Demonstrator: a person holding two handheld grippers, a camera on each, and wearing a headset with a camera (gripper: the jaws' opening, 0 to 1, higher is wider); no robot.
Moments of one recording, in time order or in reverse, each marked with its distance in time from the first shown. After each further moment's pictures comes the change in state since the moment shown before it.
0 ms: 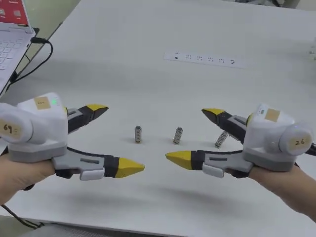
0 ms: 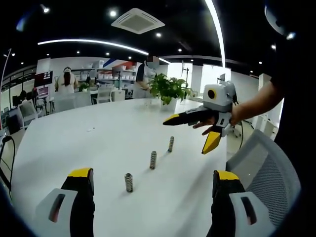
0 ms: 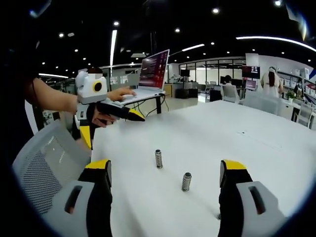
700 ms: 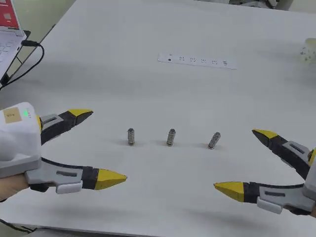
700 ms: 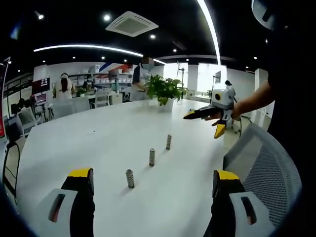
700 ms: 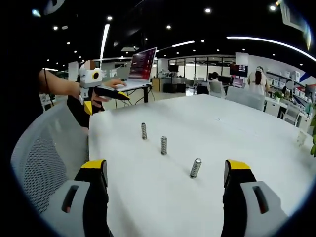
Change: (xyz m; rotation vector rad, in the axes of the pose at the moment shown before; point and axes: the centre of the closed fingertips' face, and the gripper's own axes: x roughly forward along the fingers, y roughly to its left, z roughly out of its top) left arm -0.020 -0.004 -0.006 0.066 -0.002 -0.008; right arm -0.095 -0.021 -0.043 -0.045 0.060 -0.091
